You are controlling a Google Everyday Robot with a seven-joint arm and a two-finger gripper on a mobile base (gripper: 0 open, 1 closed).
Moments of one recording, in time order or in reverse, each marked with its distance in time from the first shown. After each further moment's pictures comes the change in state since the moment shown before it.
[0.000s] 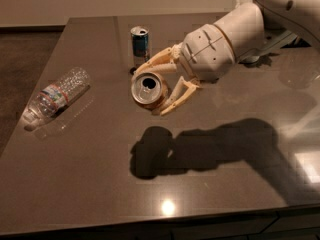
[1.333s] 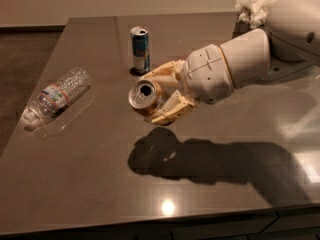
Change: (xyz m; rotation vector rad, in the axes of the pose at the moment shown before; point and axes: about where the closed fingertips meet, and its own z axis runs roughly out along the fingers) arm 0.015 0.005 0.014 0.223 0.124 0.220
